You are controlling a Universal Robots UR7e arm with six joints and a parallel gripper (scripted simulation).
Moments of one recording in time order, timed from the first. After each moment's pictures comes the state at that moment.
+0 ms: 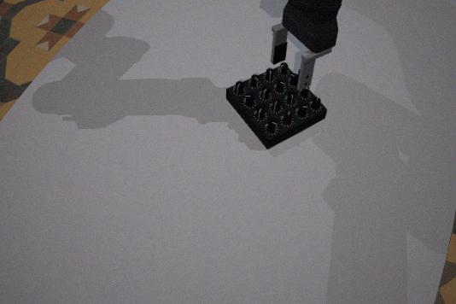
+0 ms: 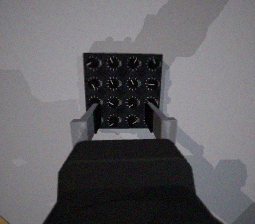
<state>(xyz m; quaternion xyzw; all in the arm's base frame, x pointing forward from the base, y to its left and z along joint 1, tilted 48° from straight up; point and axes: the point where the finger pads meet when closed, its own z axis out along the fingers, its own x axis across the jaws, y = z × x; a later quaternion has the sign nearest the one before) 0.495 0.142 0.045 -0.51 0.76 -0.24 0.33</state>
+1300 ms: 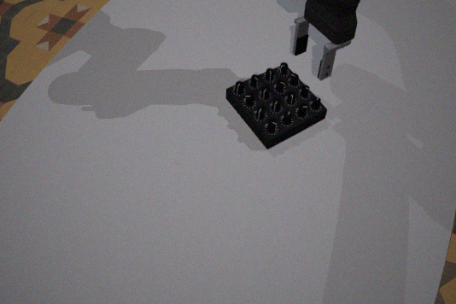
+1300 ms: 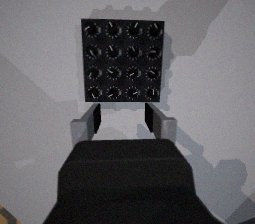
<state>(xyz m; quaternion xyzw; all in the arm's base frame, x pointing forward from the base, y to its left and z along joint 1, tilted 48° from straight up) 0.470 0.157 0.017 -0.51 0.76 -0.23 0.33</state>
